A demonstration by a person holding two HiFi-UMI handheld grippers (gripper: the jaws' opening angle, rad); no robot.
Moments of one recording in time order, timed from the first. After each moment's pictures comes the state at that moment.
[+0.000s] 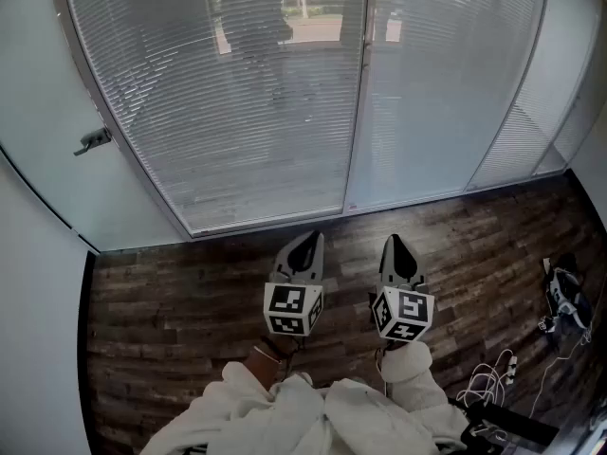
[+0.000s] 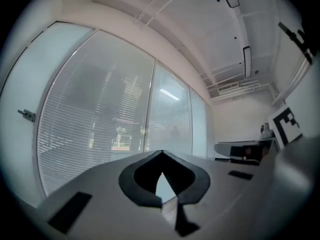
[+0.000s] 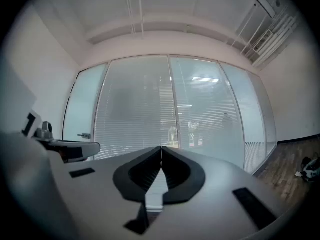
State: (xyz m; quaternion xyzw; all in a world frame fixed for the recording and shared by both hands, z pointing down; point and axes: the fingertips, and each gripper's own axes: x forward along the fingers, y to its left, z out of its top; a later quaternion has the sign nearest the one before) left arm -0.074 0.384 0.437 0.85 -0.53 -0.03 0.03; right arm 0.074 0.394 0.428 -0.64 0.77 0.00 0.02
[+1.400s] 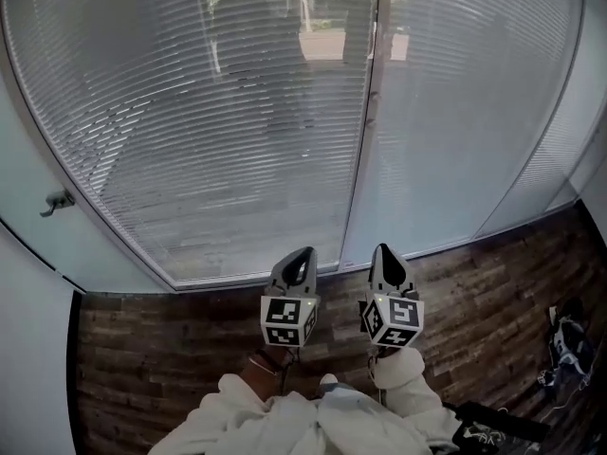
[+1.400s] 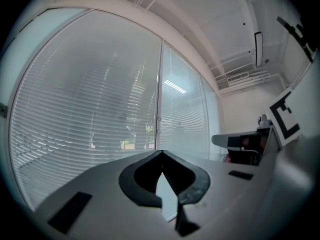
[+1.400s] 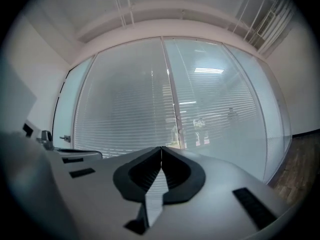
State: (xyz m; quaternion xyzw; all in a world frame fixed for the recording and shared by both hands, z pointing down) left arm -0.034 0.034 0.440 0.83 -0.55 0.00 0.03; right arm 0.107 0.033 0.419 -0.62 0.79 -0.02 0.04
